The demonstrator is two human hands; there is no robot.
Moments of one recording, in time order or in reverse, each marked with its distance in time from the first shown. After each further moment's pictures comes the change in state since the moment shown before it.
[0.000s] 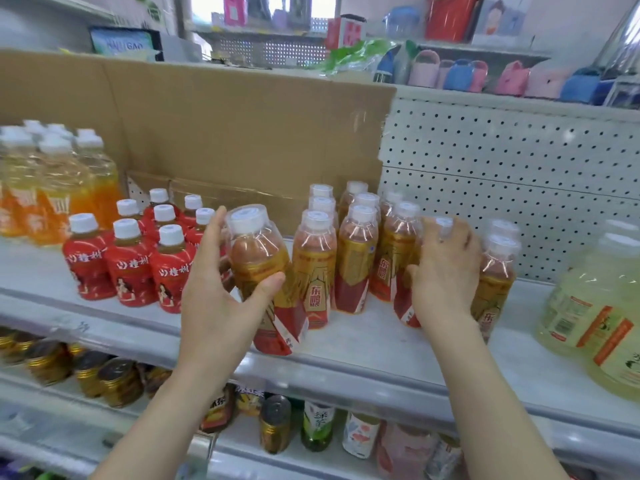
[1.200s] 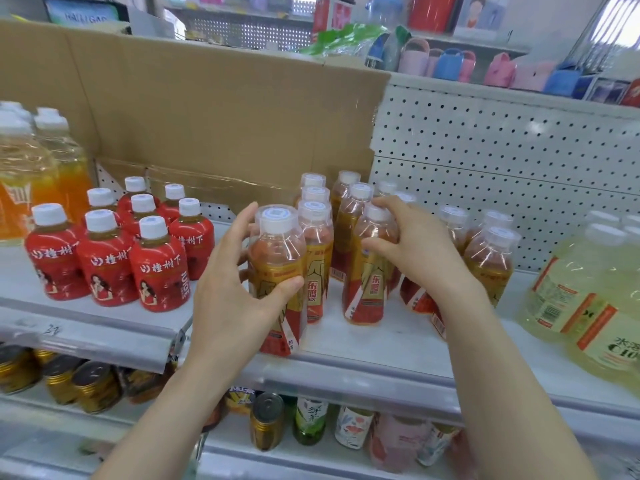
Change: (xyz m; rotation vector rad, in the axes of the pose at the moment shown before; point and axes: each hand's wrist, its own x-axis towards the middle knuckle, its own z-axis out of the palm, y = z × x) left_hand 0.009 -0.019 0.013 0.020 -0.116 0.120; right_hand 0.017 -0.025 -0.048 0.408 -0.385 -0.244
